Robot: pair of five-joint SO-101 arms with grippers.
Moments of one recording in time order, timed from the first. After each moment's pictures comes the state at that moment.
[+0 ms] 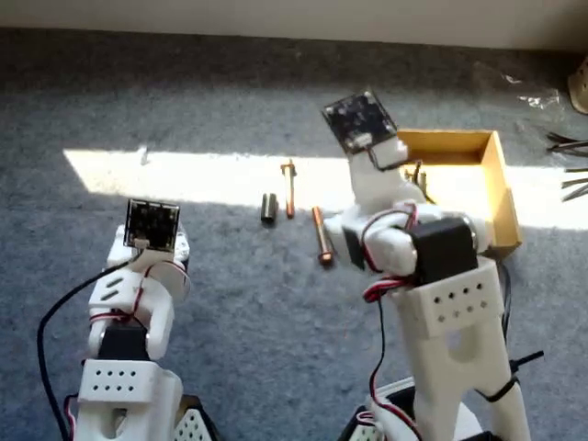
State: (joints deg) left arm -5.1 -76.5 86.8 24.4 -7.3; right arm -24.8 -37.3 12.4 87.6 11.6
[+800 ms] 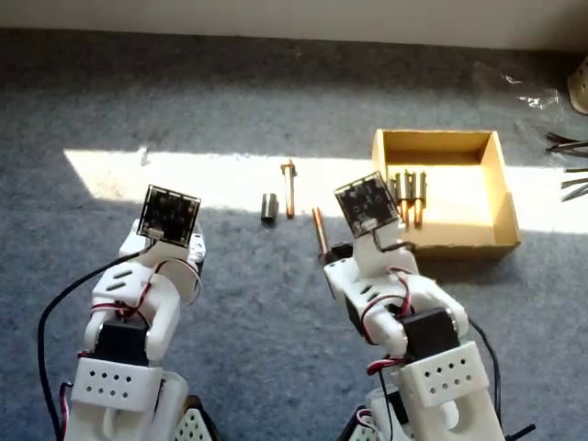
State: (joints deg) left arm 2.2 -76.5 74.5 40.1 -7.3; right arm -24.8 -66.5 58.5 59.5 9.5
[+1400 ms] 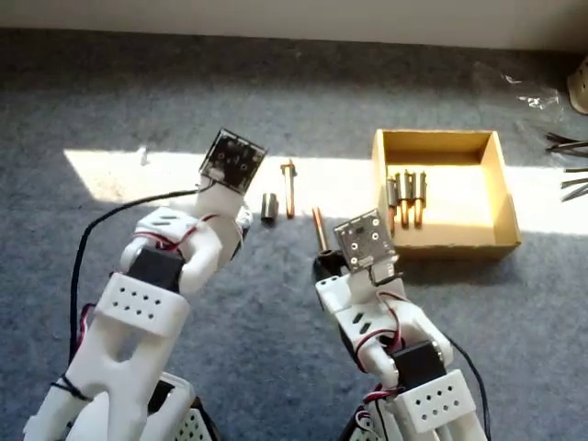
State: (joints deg) left arm 12.7 -42.2 49.3 43.5 -7.3; right arm -28.0 -81.1 78.9 44.9 6.9
